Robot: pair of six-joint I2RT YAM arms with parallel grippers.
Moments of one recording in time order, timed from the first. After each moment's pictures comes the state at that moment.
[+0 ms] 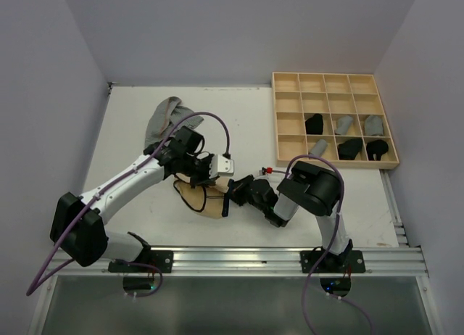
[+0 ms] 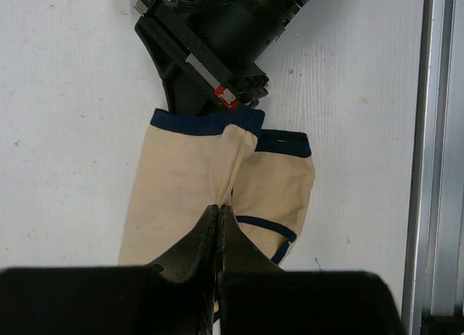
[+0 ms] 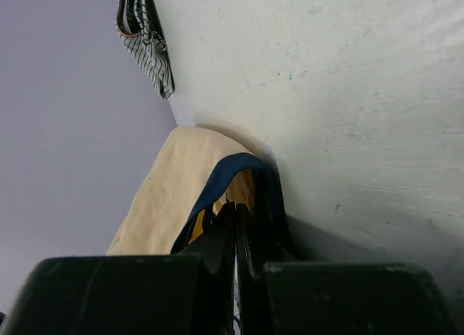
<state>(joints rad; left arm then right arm) -0.59 1.37 1.05 -0.73 0.56 0.82 0.89 2.06 0.51 1.19 0.12 1.69</state>
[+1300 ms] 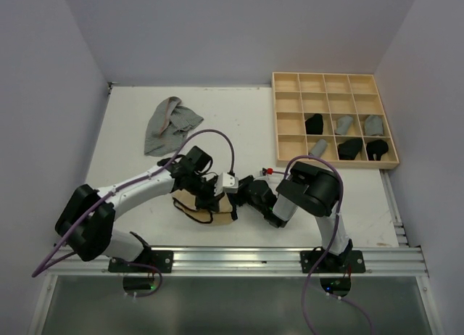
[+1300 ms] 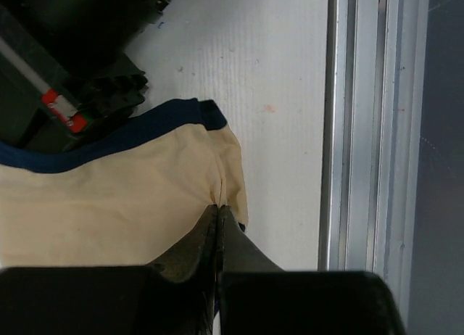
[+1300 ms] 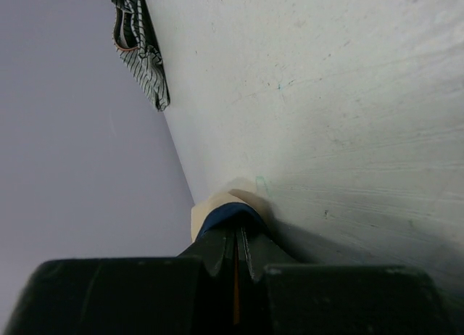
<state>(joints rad) -0.67 1.40 0.85 -0.62 0.68 0.63 0.91 2.06 0.52 1.17 0.17 1.69</state>
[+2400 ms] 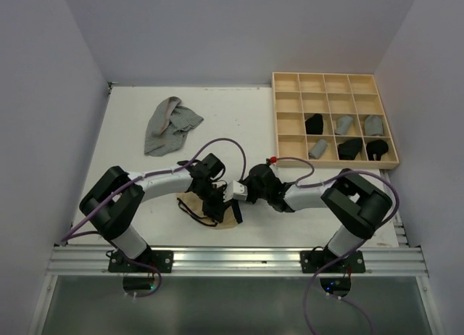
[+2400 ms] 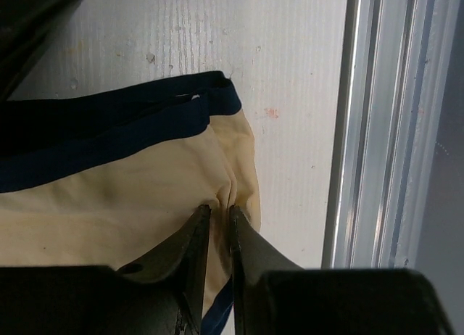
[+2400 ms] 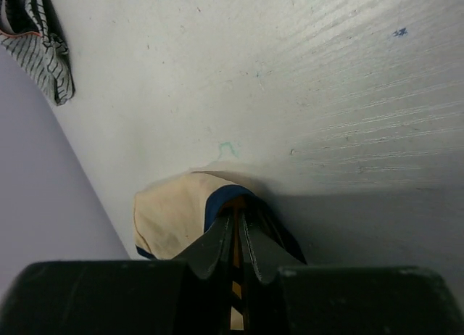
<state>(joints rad) -0.75 1.63 0.87 -0.56 0.67 0.58 0.84 1.68 0.60 0.39 0.08 1.49</state>
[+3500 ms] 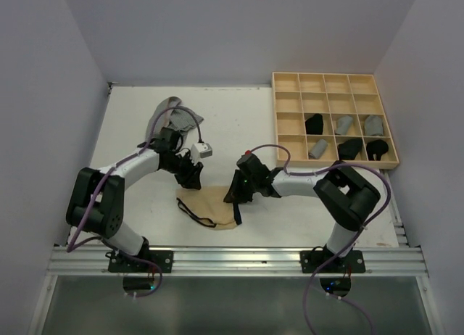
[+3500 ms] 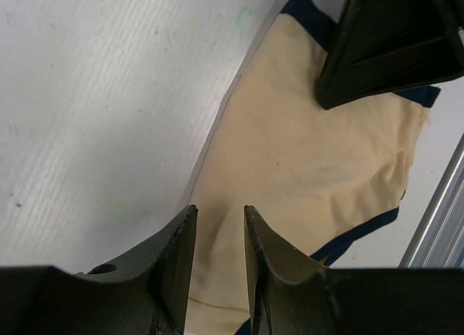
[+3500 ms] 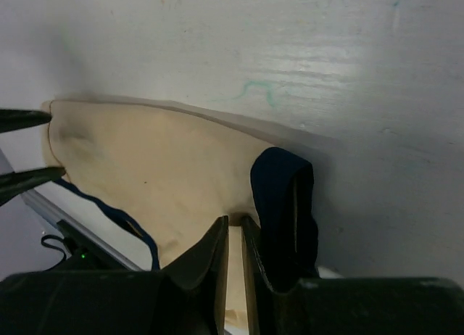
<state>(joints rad) -0.31 1.54 0.90 -0.55 0.67 0.55 0.83 1.75 0.87 -0.03 -0.18 1.07</state>
